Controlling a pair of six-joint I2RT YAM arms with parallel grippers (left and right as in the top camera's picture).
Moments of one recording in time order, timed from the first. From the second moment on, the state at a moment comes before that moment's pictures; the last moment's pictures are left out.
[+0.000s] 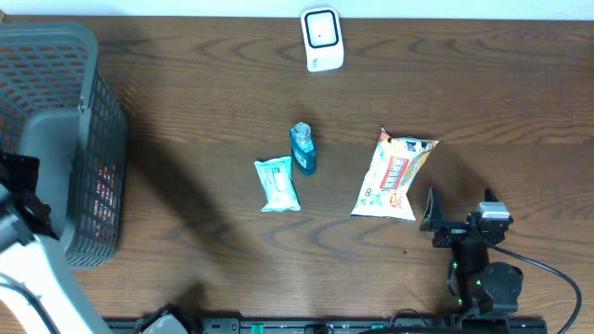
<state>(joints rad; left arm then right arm) 0.70 1.17 1.22 -0.91 -0.29 -0.72 -0.01 0.01 0.01 -0.07 -0.01 0.08</state>
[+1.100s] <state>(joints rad) 0.82 1.83 1.20 -0.83 -0.33 -0.78 -0.01 0.01 0.01 -0.07 -0.01 0.08</state>
